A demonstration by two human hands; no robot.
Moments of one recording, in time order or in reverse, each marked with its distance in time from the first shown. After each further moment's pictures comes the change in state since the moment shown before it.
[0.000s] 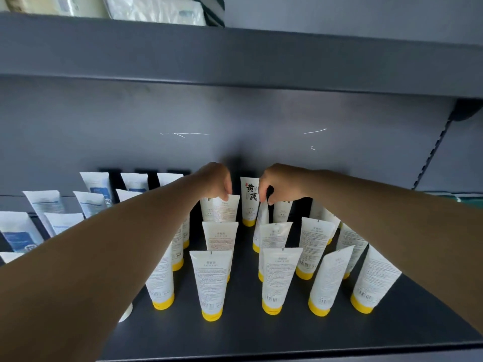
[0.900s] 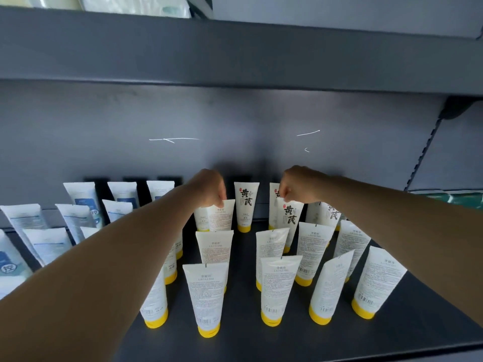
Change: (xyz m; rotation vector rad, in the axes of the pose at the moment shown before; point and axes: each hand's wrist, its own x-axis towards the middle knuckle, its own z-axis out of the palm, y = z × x) left_hand 0.009 -0.002 0.008 -0.012 0.036 -0.026; right_hand -0.011 0.034 0.009 -0.008 0.045 0.281
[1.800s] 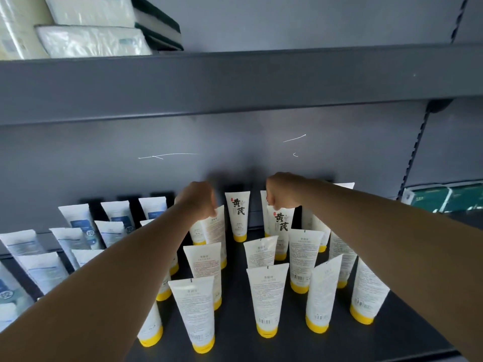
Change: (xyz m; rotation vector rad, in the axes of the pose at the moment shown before) left_hand 0.003 0.014 0.005 0.037 0.093 -0.213; right_hand 0.002 -0.006 -0.002 -0.010 -0.048 0.048
